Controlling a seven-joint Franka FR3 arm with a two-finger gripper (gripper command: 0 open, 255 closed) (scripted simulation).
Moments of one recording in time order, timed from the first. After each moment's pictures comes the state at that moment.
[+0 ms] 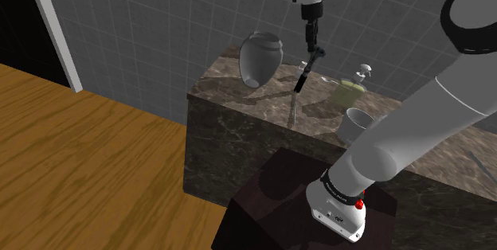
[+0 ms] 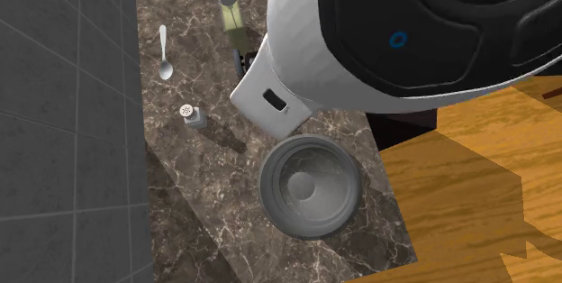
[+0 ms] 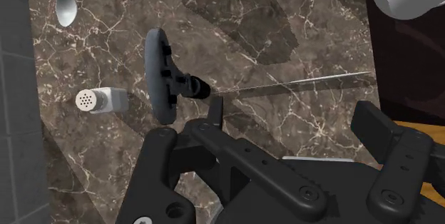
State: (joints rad) arm -0.11 -0.14 -0.26 -1.91 -0.33 1.42 -0.65
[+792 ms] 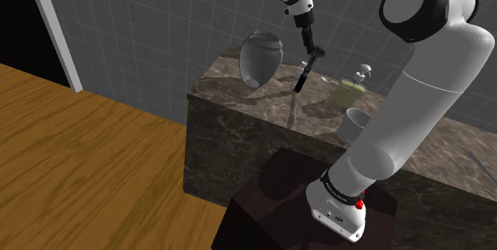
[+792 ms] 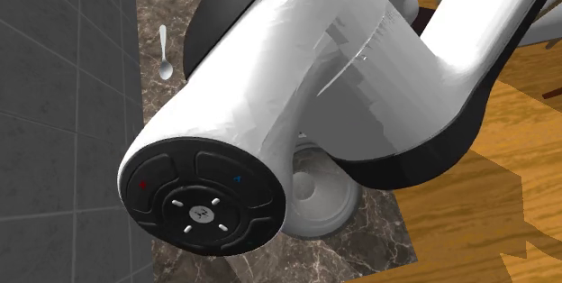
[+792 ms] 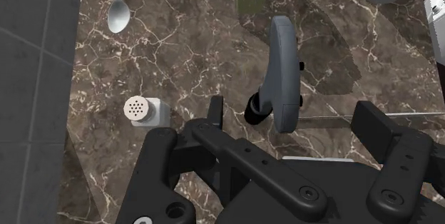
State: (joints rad) arm -0.16 0.14 -0.31 -1.72 -0.44 1.44 -0.84
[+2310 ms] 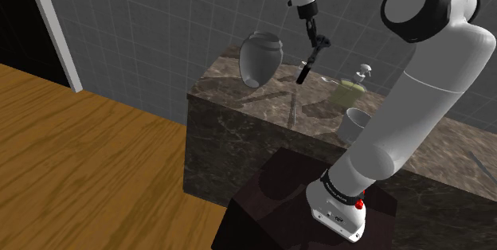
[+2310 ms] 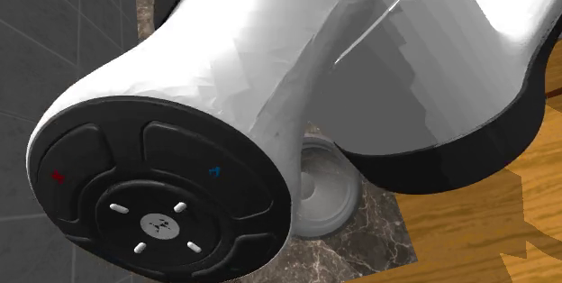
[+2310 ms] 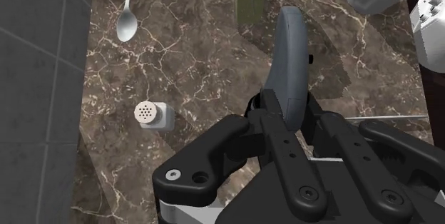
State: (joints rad) arm -0.16 0.14 -0.31 -1.64 -0.44 1.36 -0.87
